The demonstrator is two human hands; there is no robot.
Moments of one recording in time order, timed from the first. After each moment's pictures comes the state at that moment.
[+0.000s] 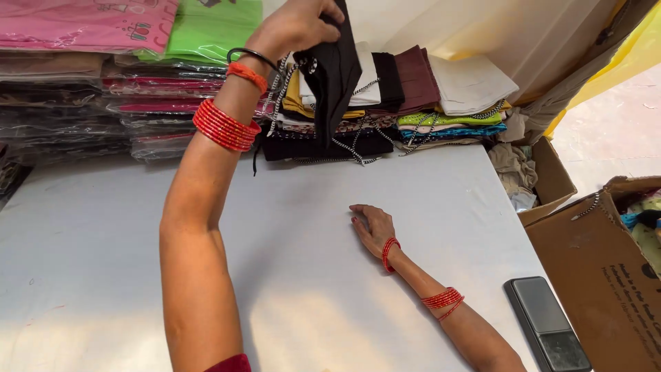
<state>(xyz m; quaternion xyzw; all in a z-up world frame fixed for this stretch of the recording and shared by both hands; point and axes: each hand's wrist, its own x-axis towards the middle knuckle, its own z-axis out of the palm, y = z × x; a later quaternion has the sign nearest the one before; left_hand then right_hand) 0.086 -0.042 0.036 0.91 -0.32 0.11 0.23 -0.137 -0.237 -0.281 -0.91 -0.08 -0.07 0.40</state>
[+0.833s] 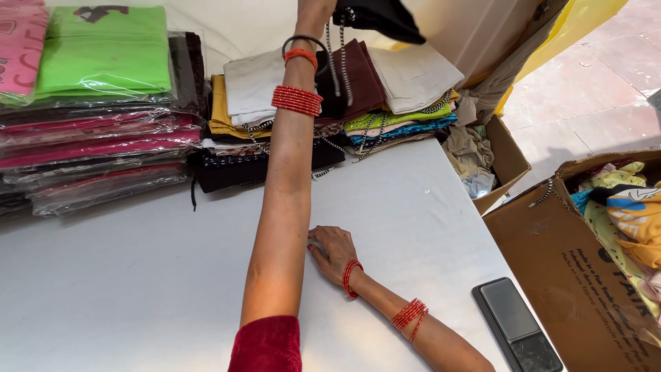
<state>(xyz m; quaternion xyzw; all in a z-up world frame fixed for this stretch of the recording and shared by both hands) 0.373 -0.265 -0.114 0.80 -0.21 0.16 0.54 -0.136 -0.238 -0.284 -0.91 -0.11 -0.04 0.40</state>
